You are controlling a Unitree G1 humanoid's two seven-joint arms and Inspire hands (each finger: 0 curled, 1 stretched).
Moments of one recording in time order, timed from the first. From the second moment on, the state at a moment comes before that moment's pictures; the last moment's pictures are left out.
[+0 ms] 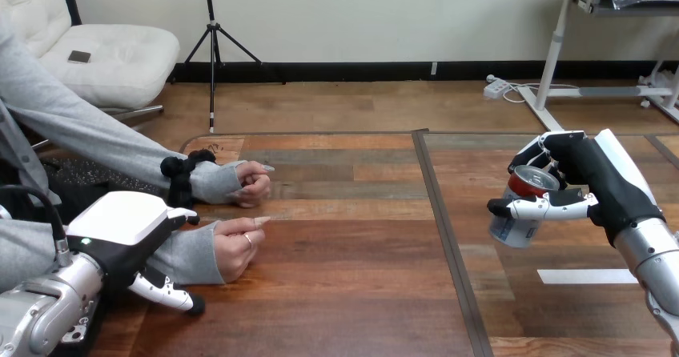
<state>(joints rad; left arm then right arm) -0.34 0.74 -0.30 0.69 0.87 -0.38 0.05 -0.51 -0.53 0.00 1.10 -0.22 -0.70 0.06</state>
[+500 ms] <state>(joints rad) -0.36 0.74 -0.30 0.70 0.87 -0.38 0.04 -0.51 -0.53 0.00 1.10 -0.21 -0.70 0.07</state>
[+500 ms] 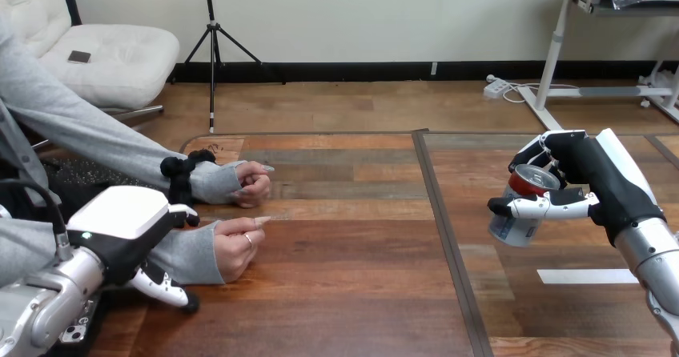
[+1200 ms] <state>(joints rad) -0.37 0.74 -0.30 0.72 0.83 -0.39 0.04 -0.51 -0.53 0.00 1.10 -0.20 -0.70 0.07</state>
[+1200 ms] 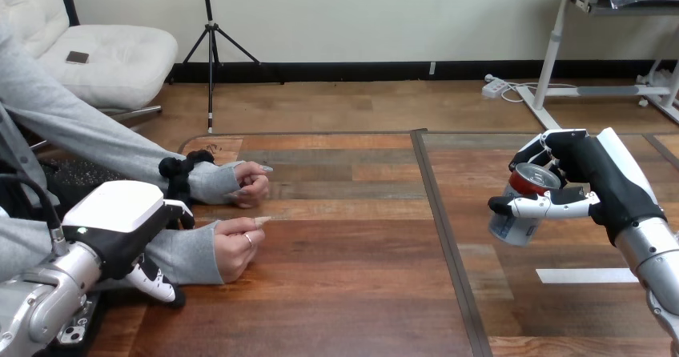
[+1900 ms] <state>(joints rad) -0.37 0.74 -0.30 0.72 0.78 -0.39 0.01 -0.51 -0.53 0.00 1.10 -0.20 -0.70 0.07</state>
